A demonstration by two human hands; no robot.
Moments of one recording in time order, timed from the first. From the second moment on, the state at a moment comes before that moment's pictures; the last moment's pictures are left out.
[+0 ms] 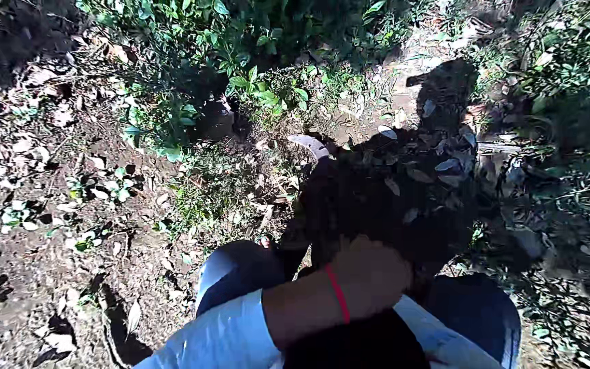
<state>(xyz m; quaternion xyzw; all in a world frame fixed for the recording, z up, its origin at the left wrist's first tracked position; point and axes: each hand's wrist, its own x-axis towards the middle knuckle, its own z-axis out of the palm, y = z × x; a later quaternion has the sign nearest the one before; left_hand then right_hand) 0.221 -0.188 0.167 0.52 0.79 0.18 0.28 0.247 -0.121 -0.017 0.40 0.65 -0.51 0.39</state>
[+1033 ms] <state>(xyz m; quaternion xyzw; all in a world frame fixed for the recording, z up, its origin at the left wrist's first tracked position) 0.236 -0.196 0.172 0.52 0.80 0.20 0.22 0.184 -0.082 -0.074 0.35 0.69 -0.59 0.23</state>
